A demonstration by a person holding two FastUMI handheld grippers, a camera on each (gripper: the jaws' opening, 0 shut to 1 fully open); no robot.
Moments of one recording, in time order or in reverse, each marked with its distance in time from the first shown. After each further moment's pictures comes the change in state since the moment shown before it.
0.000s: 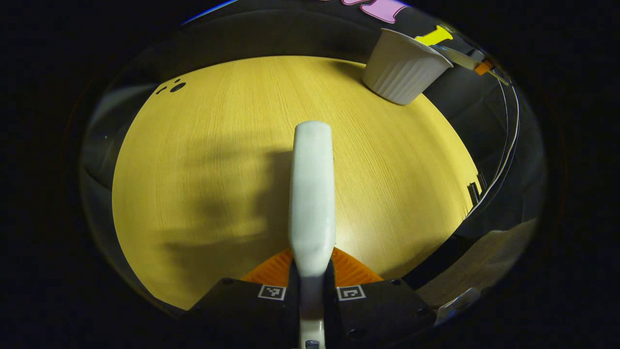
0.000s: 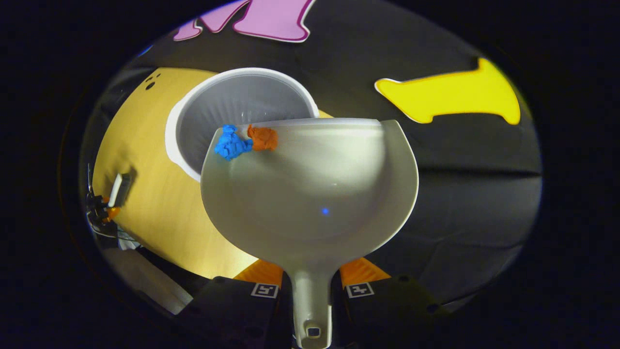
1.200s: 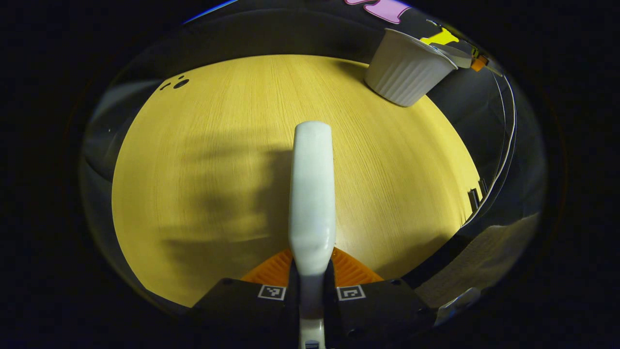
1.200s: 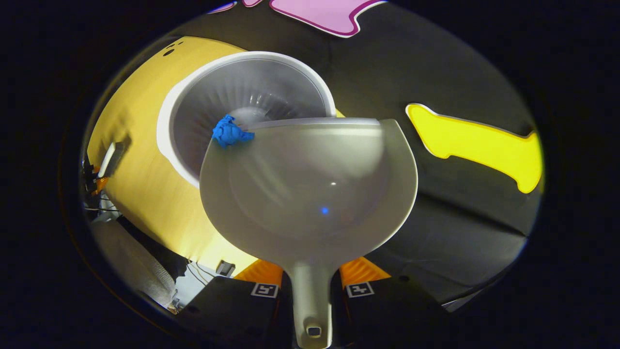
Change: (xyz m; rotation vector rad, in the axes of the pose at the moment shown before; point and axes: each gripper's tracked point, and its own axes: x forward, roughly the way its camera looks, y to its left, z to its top) left arm 0.002 -0.004 0.001 -0.023 -0.003 0.006; right arm 0.006 -0.008 0.034 -0.210 0.055 -0.056
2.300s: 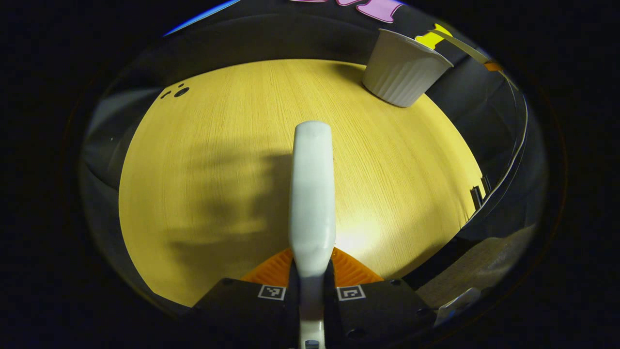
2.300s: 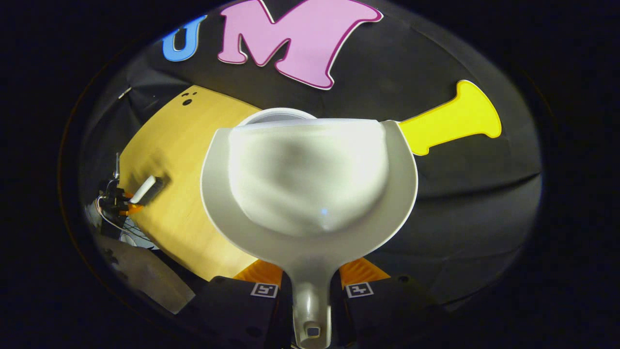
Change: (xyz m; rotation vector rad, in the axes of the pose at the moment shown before) left arm -0.008 0.003 0.009 0.039 -0.010 0.034; right arm -0.070 0.057 -0.047 0.217 -0.408 0.117
